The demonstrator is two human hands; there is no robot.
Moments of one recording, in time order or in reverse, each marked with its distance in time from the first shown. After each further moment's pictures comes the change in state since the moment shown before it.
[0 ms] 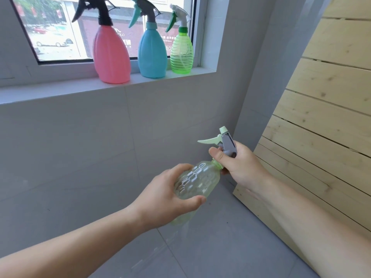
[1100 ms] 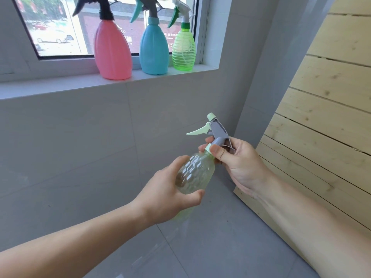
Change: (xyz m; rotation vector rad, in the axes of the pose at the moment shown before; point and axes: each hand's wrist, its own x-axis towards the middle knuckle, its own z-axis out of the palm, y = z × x) left_hand 0.003 0.003 0.001 0.005 0.041 -0.017; right_hand -0.005 -0.010 0.015 0.327 -0.066 -0.062
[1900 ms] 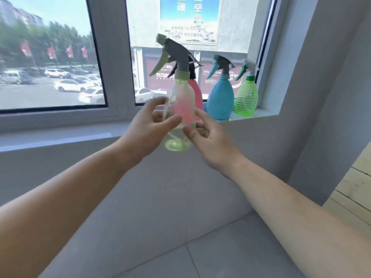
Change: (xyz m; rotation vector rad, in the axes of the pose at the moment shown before) left_hand 0.026 0.022 -0.224 -0.338 0.503 0.109; right_hand 0.098 -0.068 0.187 -0.353 -0.259 -0.328
